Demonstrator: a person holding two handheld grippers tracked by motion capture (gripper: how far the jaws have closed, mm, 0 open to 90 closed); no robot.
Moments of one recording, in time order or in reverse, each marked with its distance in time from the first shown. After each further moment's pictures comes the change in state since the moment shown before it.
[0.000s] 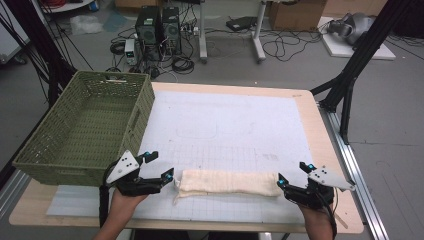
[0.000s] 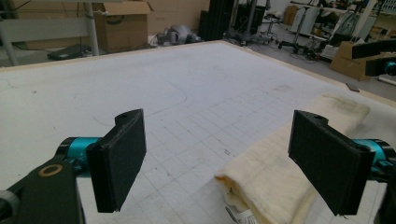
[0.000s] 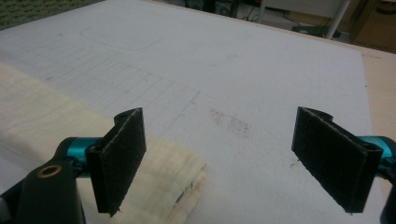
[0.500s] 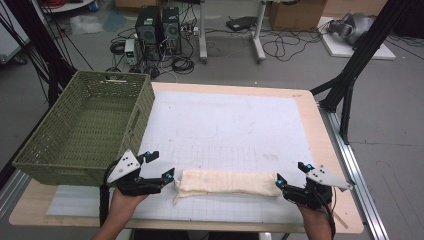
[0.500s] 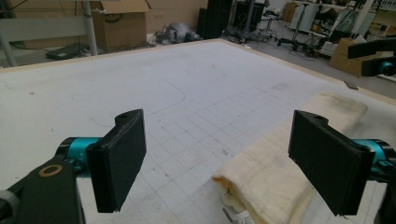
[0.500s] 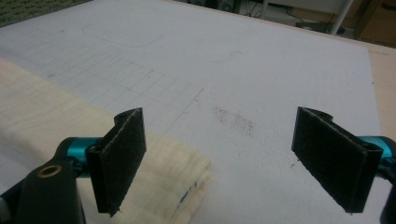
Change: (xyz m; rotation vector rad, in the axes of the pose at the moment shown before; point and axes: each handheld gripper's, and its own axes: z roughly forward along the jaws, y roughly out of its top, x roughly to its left) left arm -0.002 0.004 0.001 0.012 -0.006 0.007; right arm 0.002 -0.001 0.003 0.017 0.009 0.005
